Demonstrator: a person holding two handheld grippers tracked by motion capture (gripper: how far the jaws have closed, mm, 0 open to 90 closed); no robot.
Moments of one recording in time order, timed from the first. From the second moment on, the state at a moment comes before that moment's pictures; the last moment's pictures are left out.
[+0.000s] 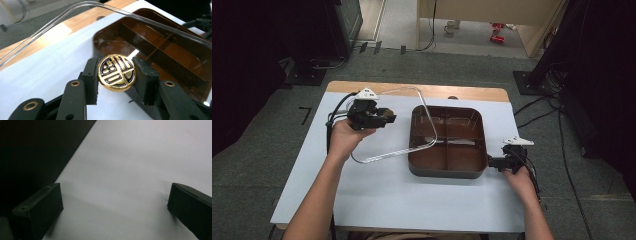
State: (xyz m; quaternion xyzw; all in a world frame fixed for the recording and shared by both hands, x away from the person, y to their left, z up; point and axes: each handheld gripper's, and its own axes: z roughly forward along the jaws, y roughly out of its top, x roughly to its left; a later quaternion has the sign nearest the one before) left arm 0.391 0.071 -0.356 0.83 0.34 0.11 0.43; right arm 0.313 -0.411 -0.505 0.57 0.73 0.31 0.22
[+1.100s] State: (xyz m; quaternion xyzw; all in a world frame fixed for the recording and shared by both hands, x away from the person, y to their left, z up) left arm 0.446 0.164 -0.457 0.79 0.49 0.14 0.35; right arm 0.313 -0.411 -0.505 0.57 0.73 0.31 0.22
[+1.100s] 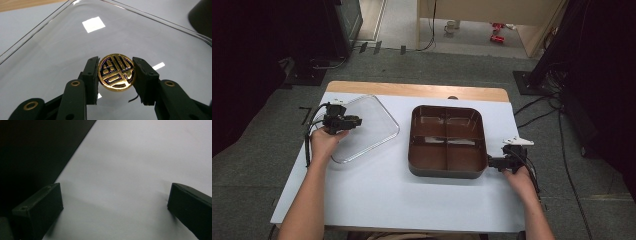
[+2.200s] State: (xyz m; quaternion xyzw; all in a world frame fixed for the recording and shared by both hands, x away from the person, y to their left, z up) left arm 0.436 0.161 -0.442 0.79 0.48 0.15 0.36; right arm 0.313 -0.411 -0.505 0.57 0.73 0.31 0.22
